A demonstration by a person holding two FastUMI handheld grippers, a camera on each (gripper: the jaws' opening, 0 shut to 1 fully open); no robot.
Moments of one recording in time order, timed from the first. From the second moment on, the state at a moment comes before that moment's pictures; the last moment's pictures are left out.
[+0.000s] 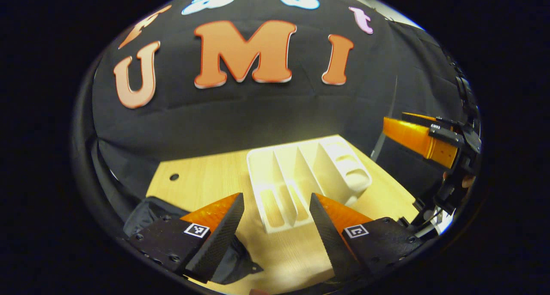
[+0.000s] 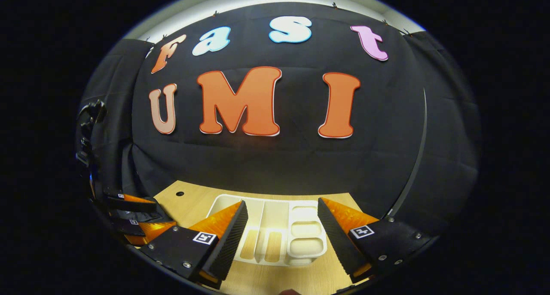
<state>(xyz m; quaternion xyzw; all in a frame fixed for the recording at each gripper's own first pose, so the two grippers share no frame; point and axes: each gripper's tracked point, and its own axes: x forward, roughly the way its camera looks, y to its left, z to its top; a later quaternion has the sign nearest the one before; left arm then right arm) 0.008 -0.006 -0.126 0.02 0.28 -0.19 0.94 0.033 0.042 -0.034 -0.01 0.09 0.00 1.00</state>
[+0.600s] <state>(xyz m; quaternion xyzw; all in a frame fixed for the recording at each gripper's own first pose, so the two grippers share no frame) 0.030 0.004 -0.027 -0.01 0.09 -0.09 0.99 0.017 0.061 -0.023 -0.02 0.05 0.00 1.00</state>
